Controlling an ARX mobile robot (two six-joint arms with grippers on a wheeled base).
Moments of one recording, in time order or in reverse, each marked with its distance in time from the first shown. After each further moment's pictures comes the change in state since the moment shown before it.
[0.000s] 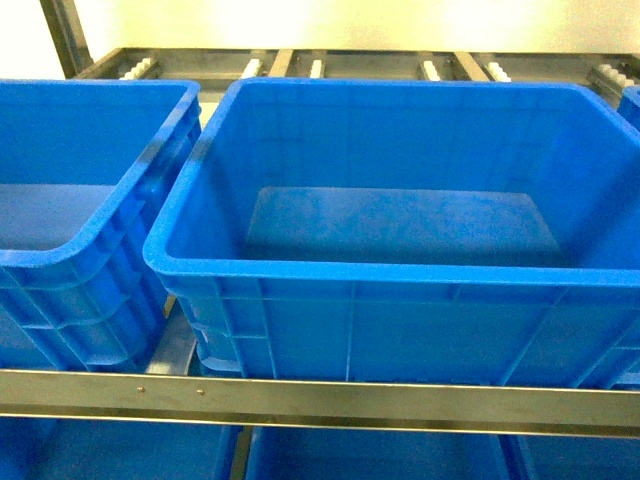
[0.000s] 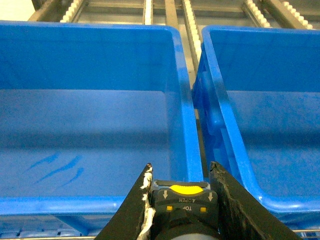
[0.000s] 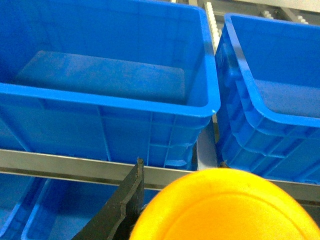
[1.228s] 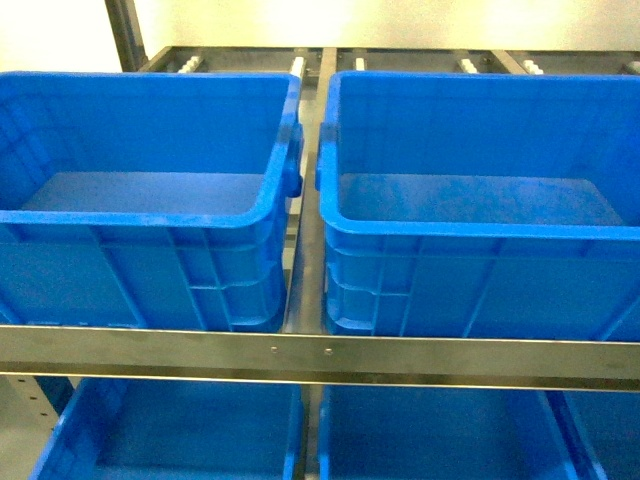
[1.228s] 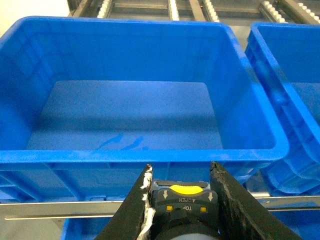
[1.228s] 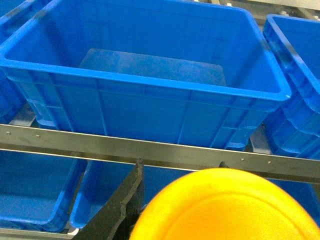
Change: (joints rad) left arm -0.002 -0.004 0.002 0.005 0.000 -0.001; right arm 0.000 -0.001 0.000 0.003 -0.004 0.000
